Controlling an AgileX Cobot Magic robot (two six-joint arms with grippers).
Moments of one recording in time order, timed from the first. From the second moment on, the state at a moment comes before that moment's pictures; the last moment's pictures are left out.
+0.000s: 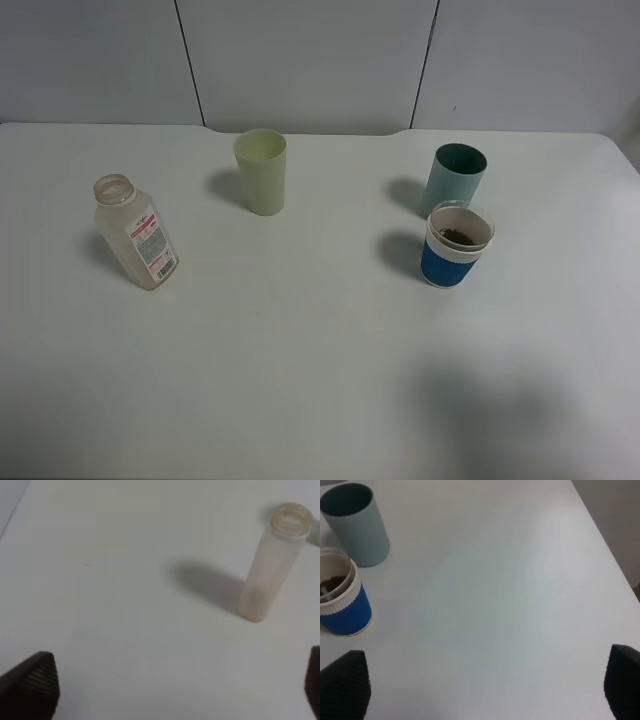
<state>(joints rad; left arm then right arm) 0.01 -0.01 -0.51 0.04 1.05 -0.06 -0.08 0.00 -0.50 -0.06 1.07 0.05</state>
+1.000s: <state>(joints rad) 0.01 -0.01 -0.51 0.04 1.05 -0.06 -0.08 0.00 -0.50 -0.06 1.07 0.05</state>
